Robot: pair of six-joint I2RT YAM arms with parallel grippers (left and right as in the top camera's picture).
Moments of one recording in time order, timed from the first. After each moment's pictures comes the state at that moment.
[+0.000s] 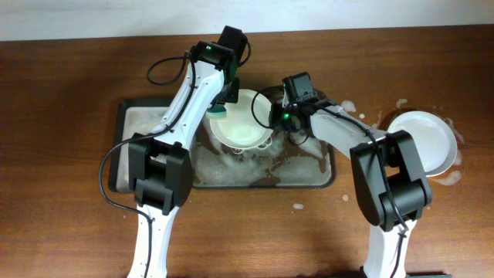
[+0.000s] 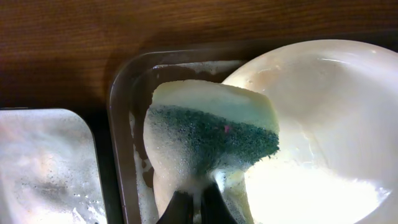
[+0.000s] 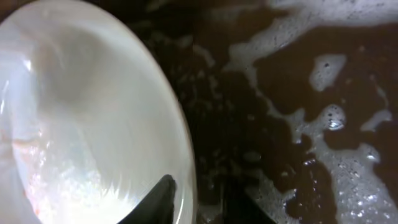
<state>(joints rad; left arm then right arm) -0.39 2.36 2.23 -1.25 -0.23 -0.28 0.32 2.09 1.34 -0.31 -0.20 0.48</state>
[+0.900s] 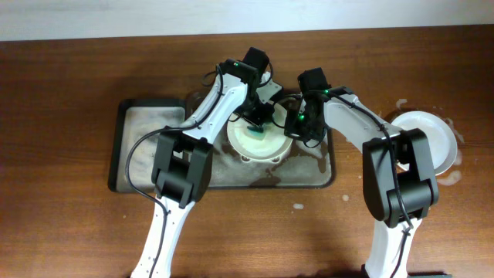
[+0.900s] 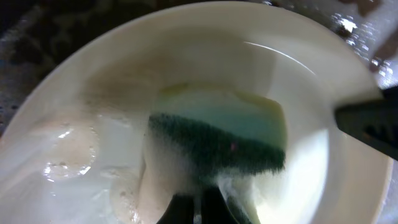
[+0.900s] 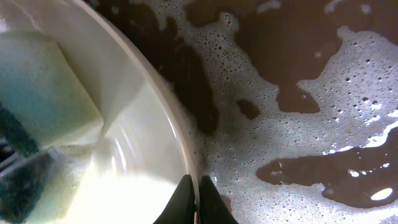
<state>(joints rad) -0.47 2.53 2.24 -1.14 0.24 0.22 0.24 2.09 1.44 -0.72 -0.25 0.46</state>
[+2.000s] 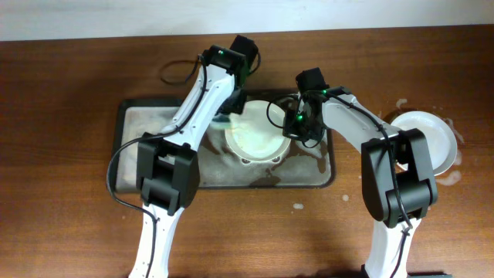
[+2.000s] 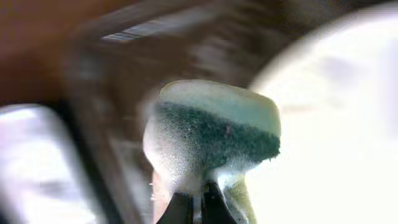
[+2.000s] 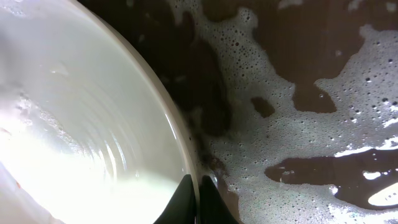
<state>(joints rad) -0.44 2.39 2.23 -1.32 -0.20 -0.14 0.25 2.09 1.44 -0.72 -0.25 0.44</state>
